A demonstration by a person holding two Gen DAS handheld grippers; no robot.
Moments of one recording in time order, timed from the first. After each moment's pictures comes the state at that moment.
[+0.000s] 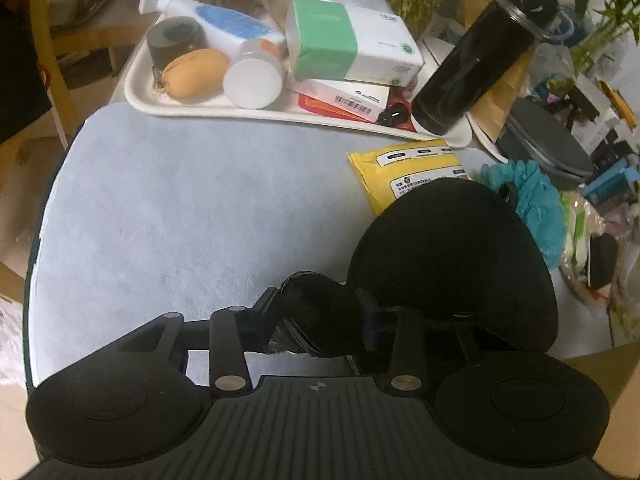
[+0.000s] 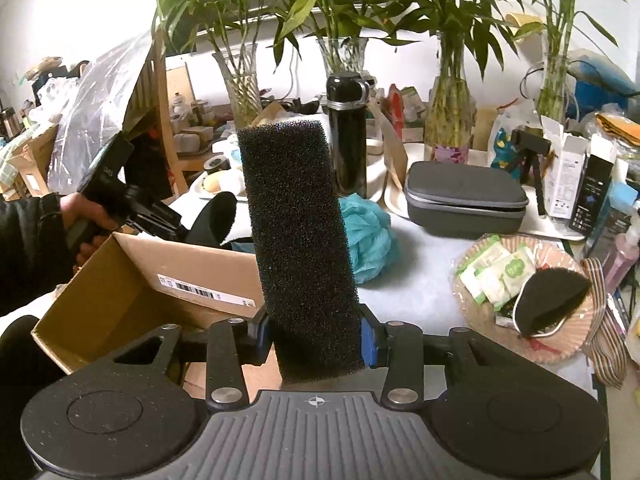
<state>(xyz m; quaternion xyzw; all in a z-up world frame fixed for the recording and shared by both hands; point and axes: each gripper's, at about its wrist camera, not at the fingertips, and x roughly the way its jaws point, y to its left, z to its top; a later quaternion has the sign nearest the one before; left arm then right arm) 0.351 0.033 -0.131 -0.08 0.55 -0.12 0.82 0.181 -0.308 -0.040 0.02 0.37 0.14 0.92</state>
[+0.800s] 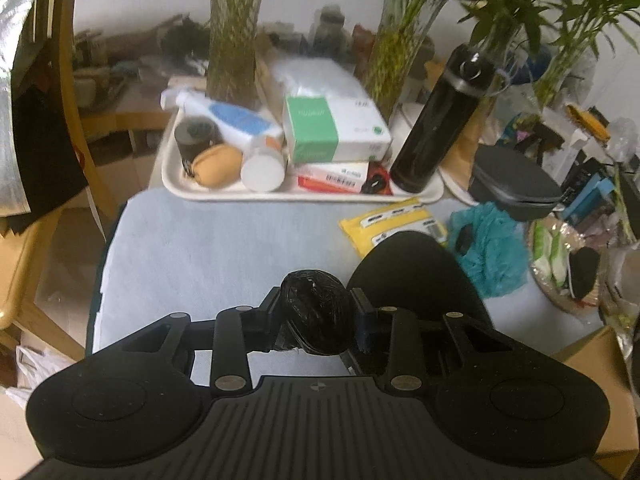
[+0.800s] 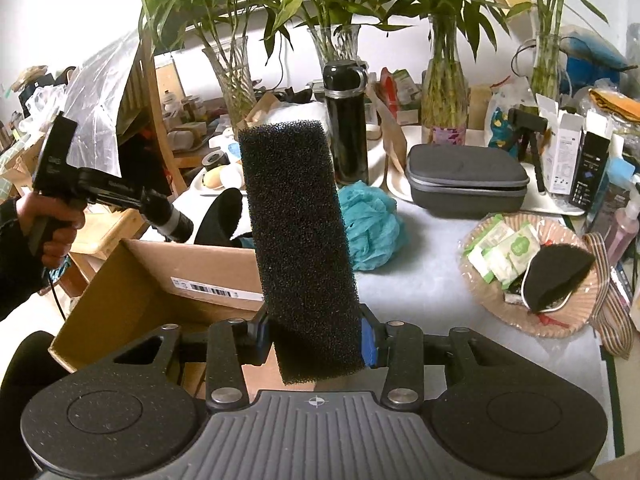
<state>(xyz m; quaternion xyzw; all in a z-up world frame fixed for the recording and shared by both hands) 0.308 0.043 -0.057 -0.05 0.45 -0.11 0.88 0.180 -0.295 -0.031 0.05 0.40 0.13 0.90</state>
